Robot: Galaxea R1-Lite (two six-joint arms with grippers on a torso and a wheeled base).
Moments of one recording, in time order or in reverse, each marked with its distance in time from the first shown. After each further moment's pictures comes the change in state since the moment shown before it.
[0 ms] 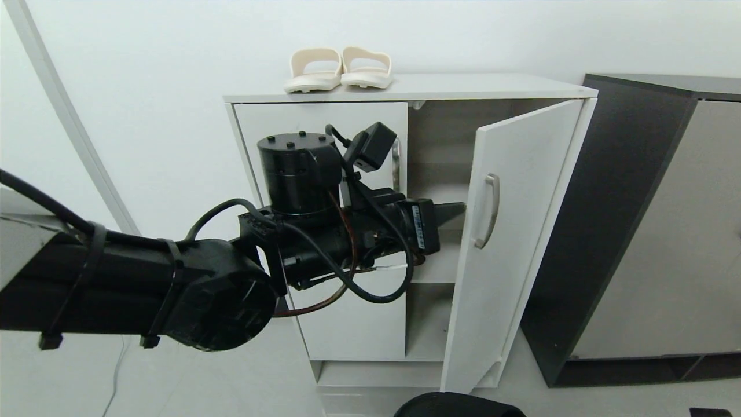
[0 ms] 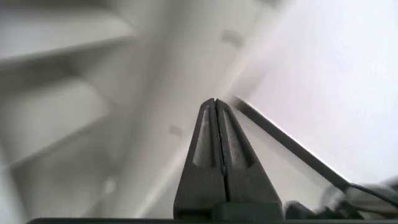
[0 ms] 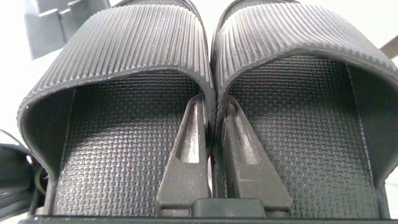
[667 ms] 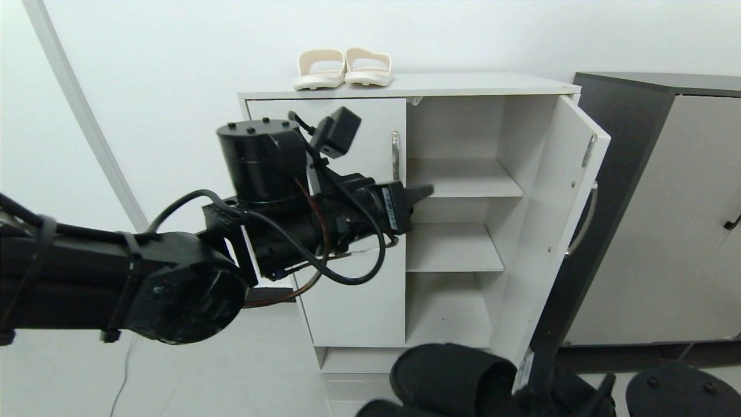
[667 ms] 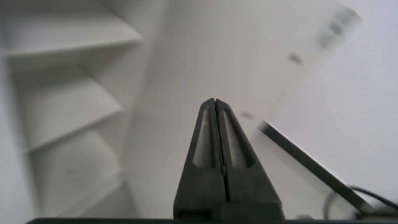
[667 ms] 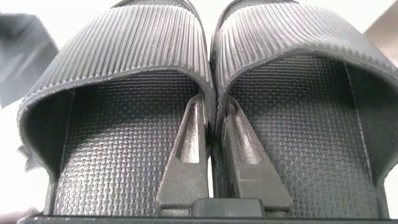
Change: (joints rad) left arm 0.077 -0.064 0.030 0.007 0.099 0.002; right arm -0.093 0.067 -0.126 0.001 -0.111 0.076
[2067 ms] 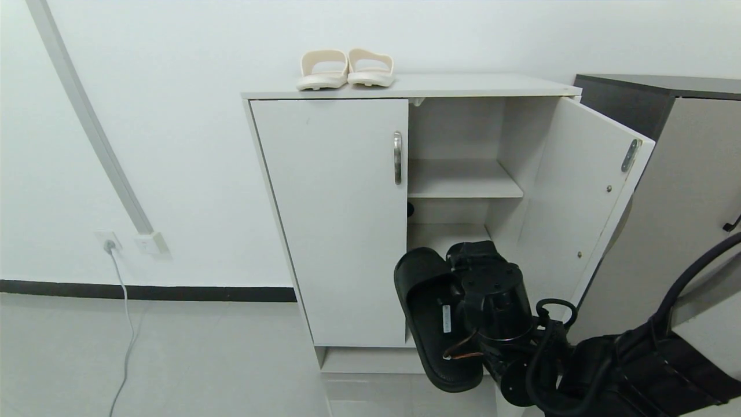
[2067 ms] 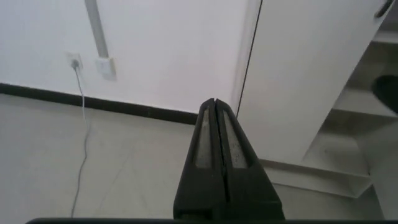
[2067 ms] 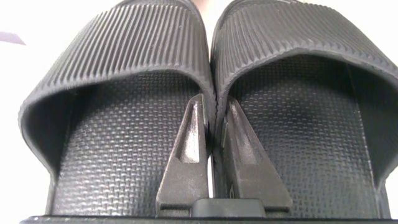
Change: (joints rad) left arm 0.648 -1.581 0.782 0.898 0.431 0.336; right arm -0.162 0.426 -0.491 -0.003 -0.643 0.136
